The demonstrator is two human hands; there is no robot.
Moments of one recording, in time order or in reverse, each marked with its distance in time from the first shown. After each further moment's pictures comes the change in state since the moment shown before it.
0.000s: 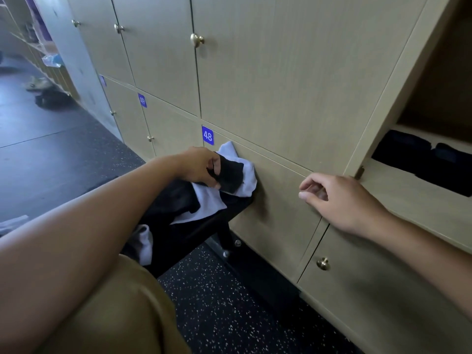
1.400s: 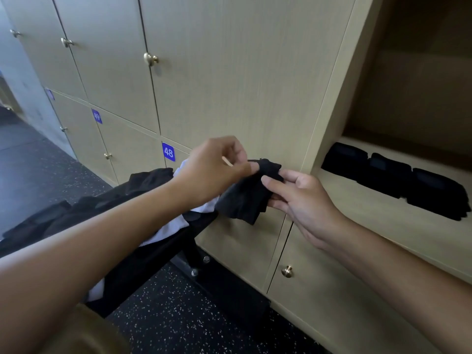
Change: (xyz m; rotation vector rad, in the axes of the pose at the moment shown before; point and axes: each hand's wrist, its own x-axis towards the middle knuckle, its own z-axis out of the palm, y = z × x) left_hand -0.049 0.143 -0.020 -0.722 0.359 0.192; right_hand -0.011 -0.034 -0.016 1.208 0.087 0.221
